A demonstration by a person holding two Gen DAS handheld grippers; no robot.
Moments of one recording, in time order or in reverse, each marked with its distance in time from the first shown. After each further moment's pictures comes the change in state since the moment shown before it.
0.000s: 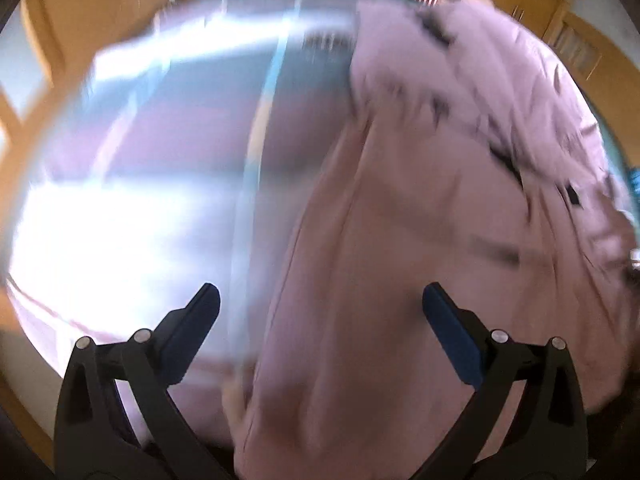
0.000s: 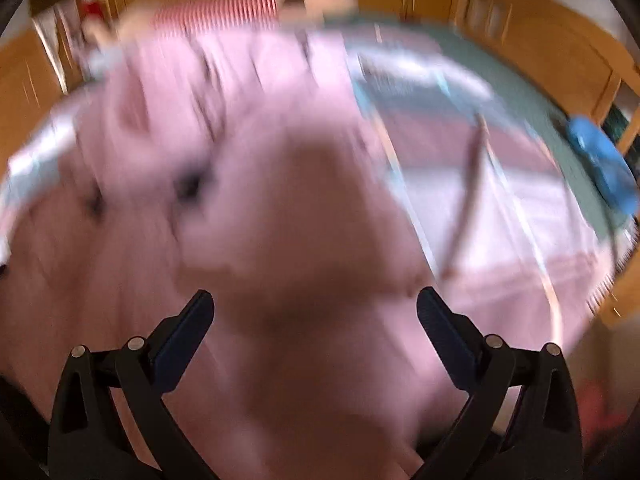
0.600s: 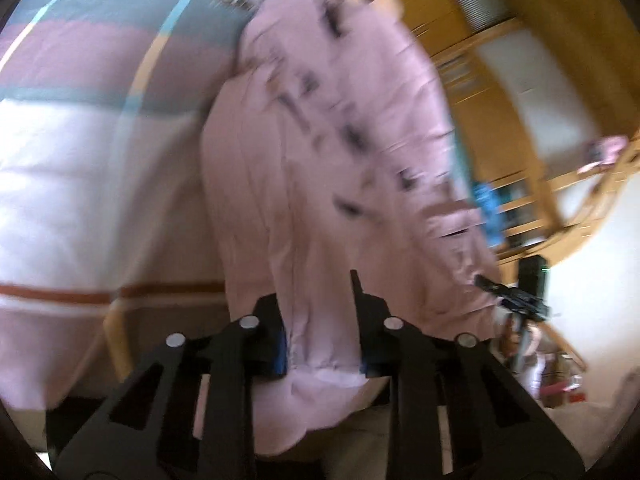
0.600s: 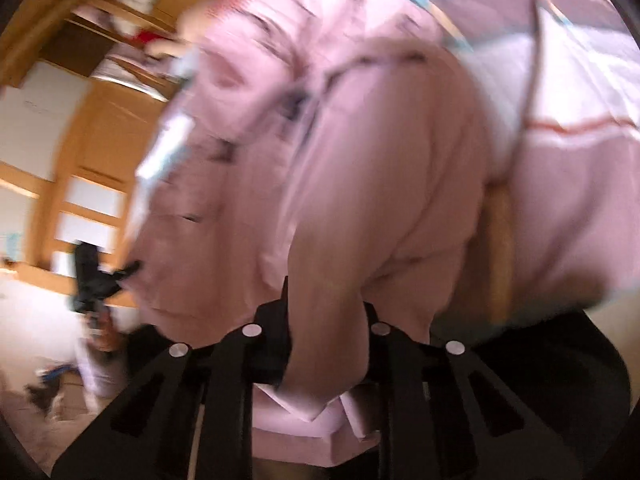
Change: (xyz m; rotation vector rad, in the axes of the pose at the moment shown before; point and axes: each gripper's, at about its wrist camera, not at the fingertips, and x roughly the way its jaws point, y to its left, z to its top) left arm -0.035 0.020 -0.010 -0.075 0.052 -0.669; right arm -0.032 -0.044 0.004 0.212 0.088 0.775
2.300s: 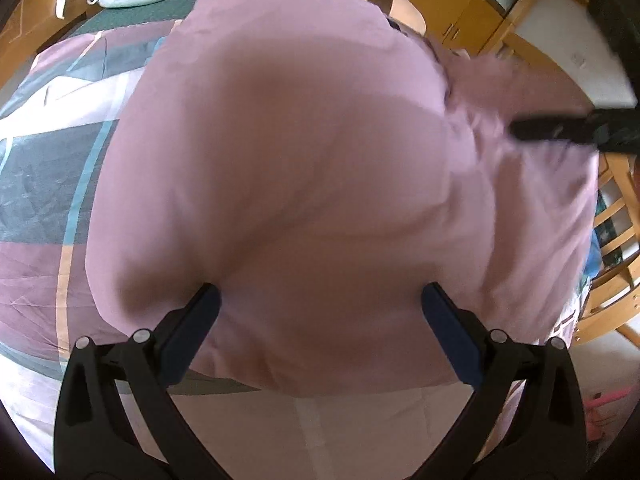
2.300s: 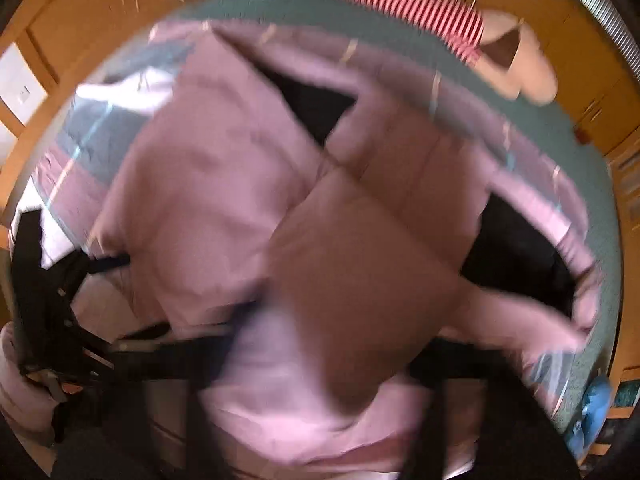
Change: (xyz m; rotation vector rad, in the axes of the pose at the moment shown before) left arm 0.165 -0.076 0.174 0.170 -0.118 0.395; right arm 0.230 0.189 0.272 -0.678 0.248 -0.598
